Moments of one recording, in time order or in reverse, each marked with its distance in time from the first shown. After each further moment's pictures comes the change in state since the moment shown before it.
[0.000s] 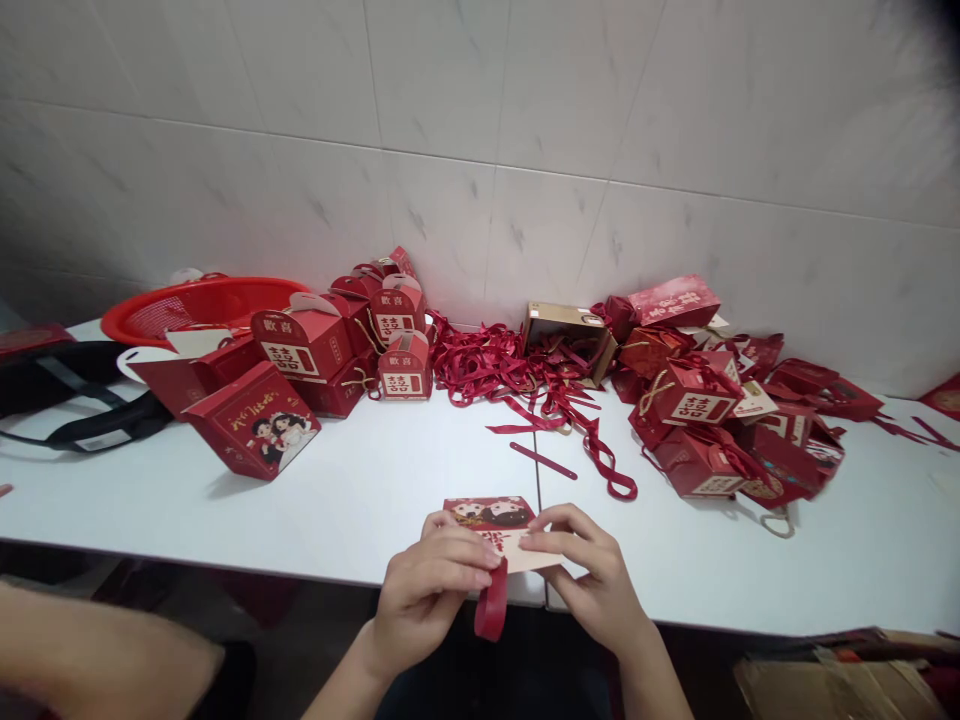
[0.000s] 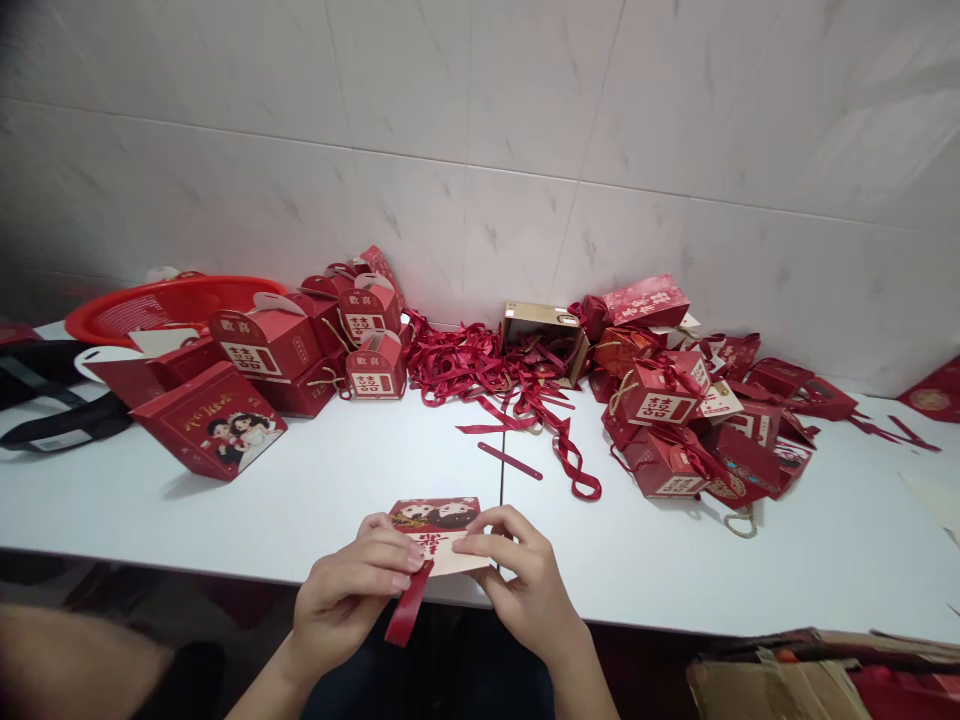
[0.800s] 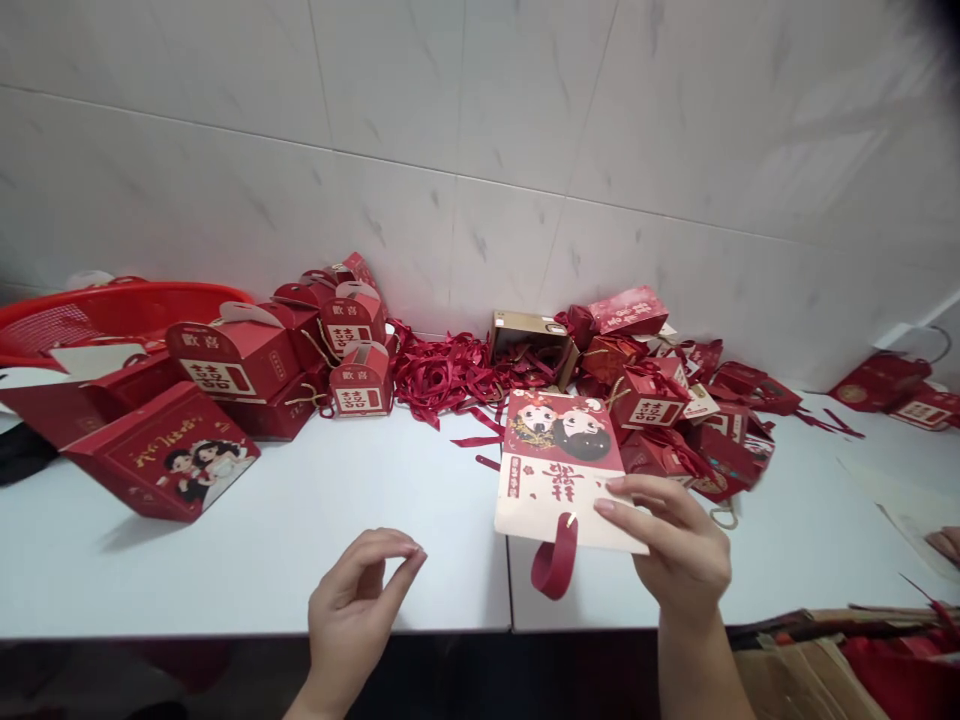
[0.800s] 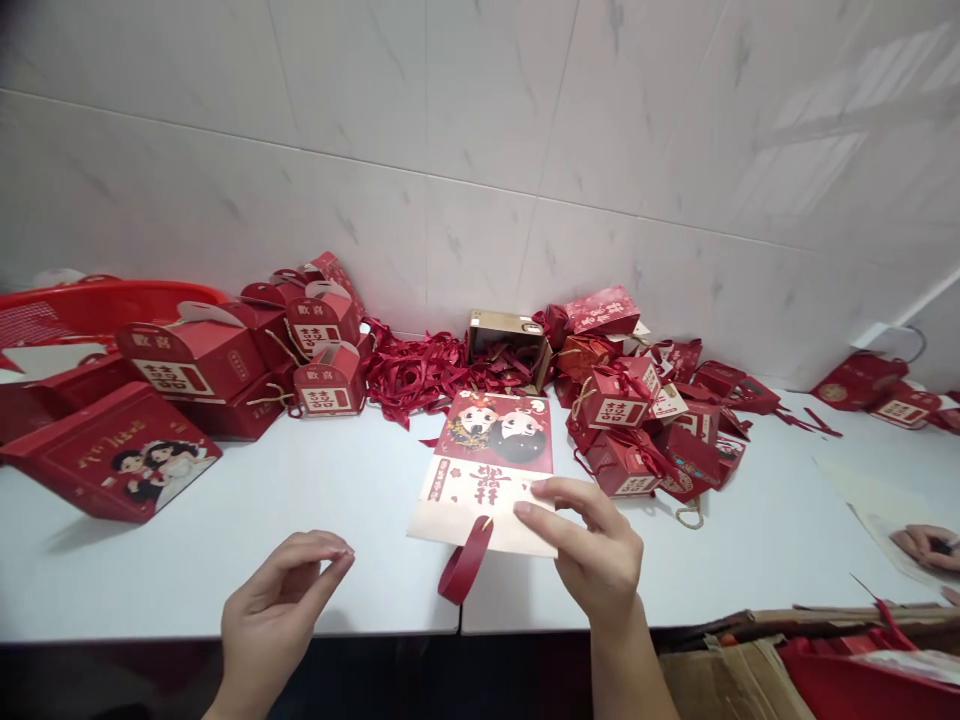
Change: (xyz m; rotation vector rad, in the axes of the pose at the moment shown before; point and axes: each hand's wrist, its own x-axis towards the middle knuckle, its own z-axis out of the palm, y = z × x) left_hand 0.006 -0.015 0.009 -0.031 0.369 -0.234; right_hand 0.022 -0.003 -0.090 -0.471 0.358 -0.377
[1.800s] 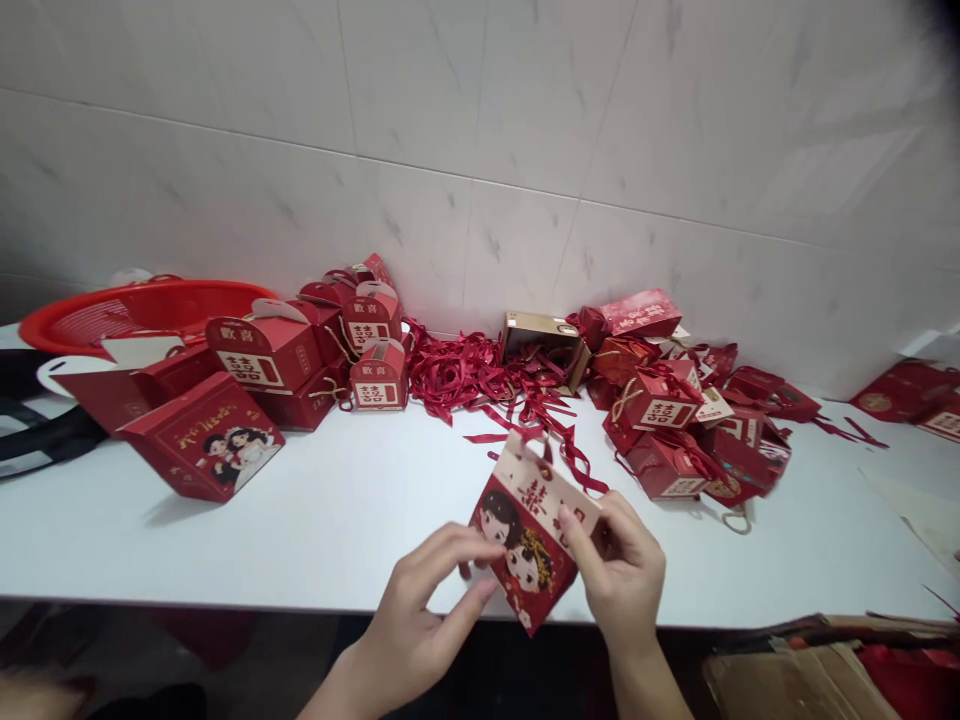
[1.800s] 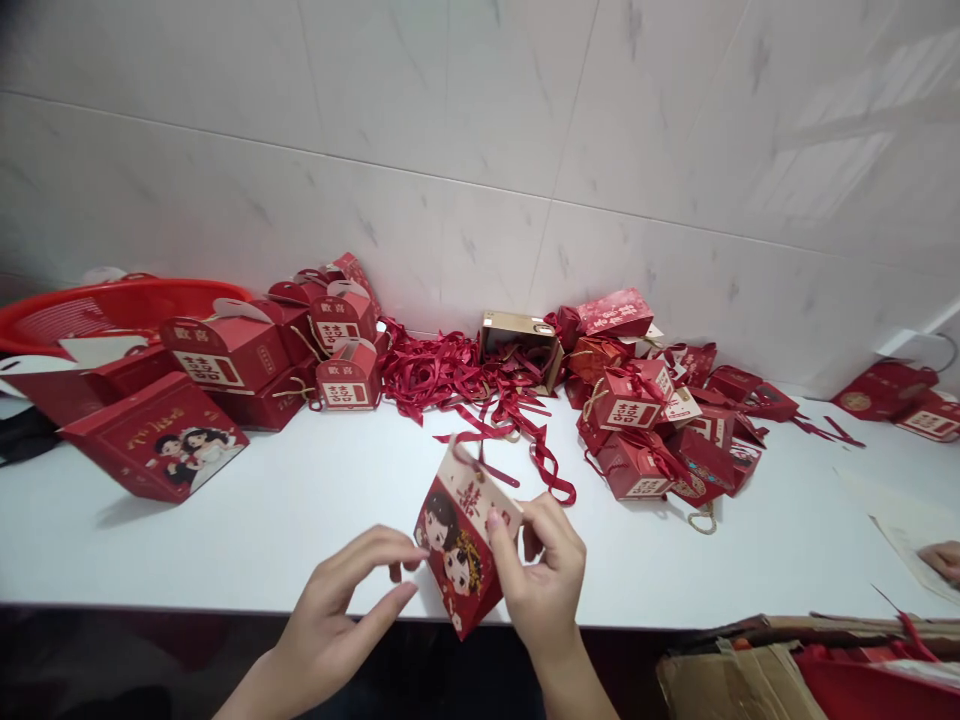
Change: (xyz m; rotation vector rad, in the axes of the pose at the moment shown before) left_hand 0.006 0.039 0.012 0.106 -0.514 0.009; right_hand -0.016 -0.052 0.051 0.143 0.071 0.538
